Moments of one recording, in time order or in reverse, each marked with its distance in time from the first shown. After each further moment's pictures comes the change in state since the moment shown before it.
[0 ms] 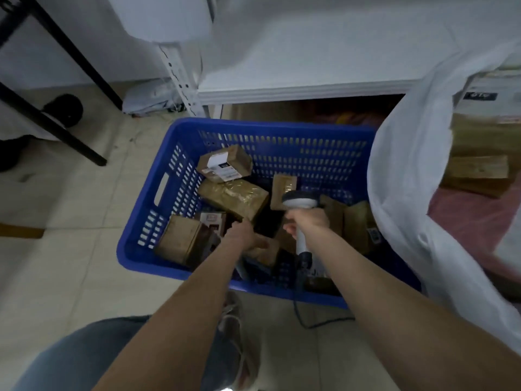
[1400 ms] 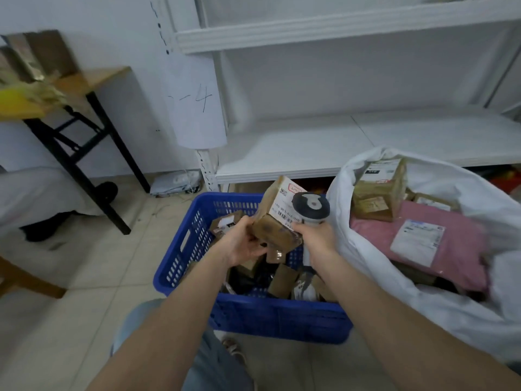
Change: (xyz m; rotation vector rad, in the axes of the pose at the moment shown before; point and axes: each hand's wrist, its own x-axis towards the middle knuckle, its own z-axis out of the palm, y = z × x) left_hand -0.210 0.014 -0.060 -1.371 -0.158 0.411; right_hand -0.176 0.018 -0.054 0.312 0.146 -0.589
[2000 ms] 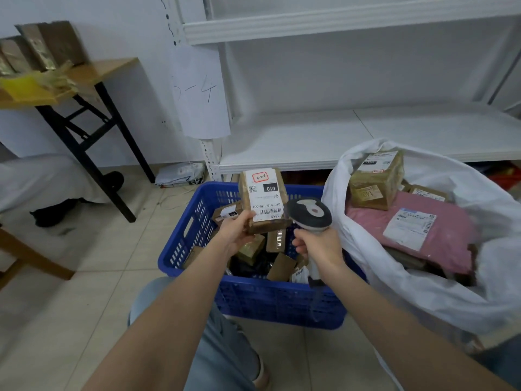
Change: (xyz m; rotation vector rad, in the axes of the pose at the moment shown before) left_hand -0.010 -0.022 -0.006 -0.005 0.234 0.144; right_hand -0.054 0.019 -0.037 -0.160 -0.102 -0.059
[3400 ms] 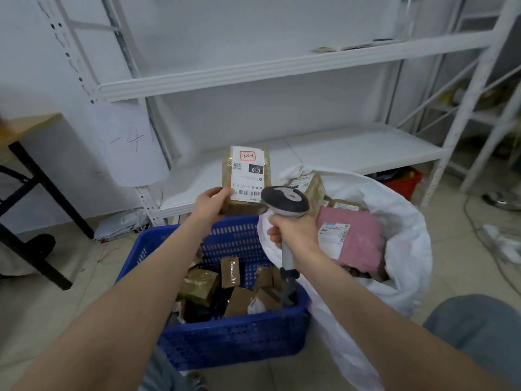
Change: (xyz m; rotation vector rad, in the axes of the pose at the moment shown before) left_hand -0.028 0.084 0.134 0.342 -0.080 0.379; right_hand -0.020 -0.074 -0.095 0.225 0.144 -0.079
